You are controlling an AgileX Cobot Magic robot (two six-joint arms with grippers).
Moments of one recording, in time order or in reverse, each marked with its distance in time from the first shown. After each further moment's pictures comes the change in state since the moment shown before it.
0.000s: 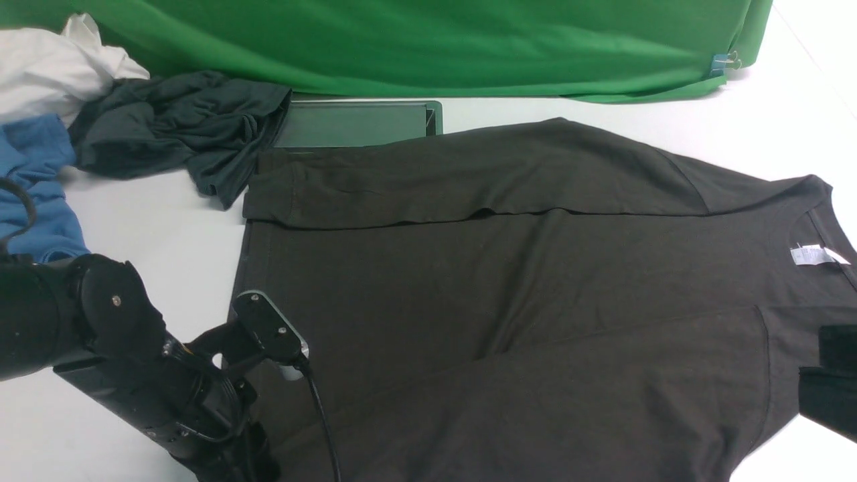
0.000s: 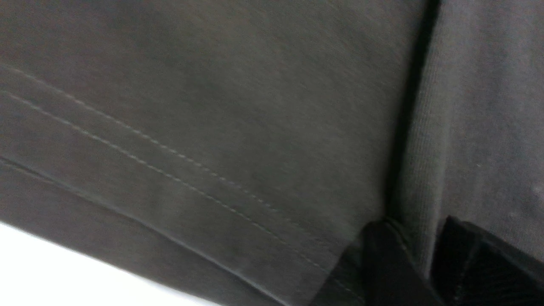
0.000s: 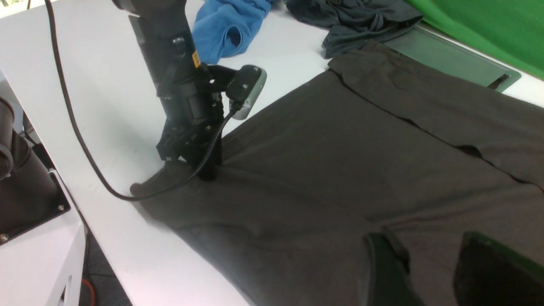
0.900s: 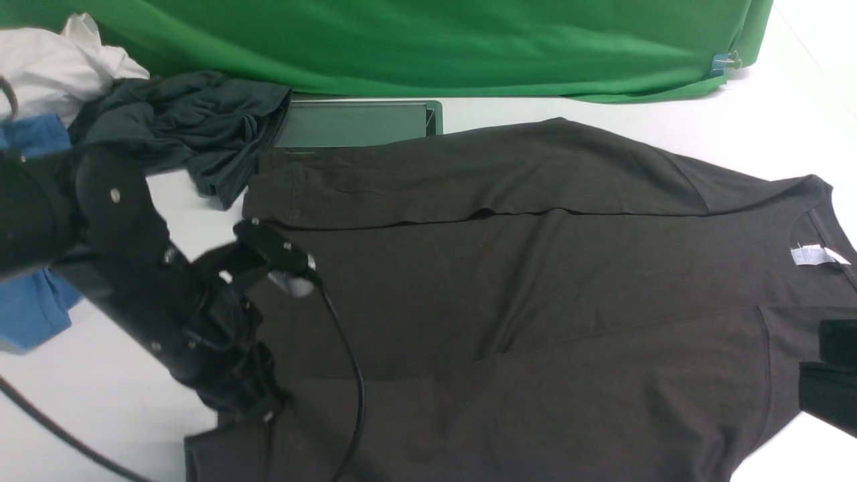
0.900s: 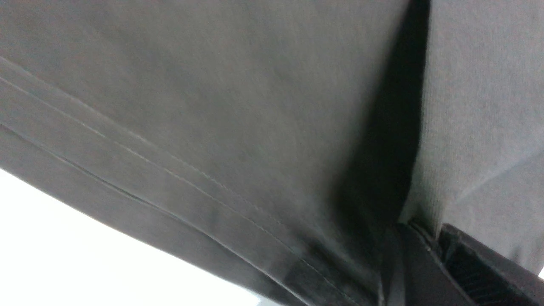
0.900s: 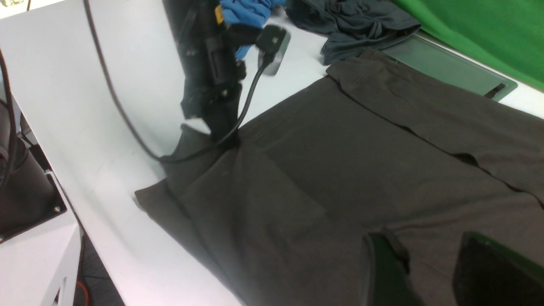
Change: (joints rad) right arm 0.000 0.000 0.000 0.000 -0.010 -0.018; left arm 0.000 0.001 -0.286 0.076 0.253 -0.180
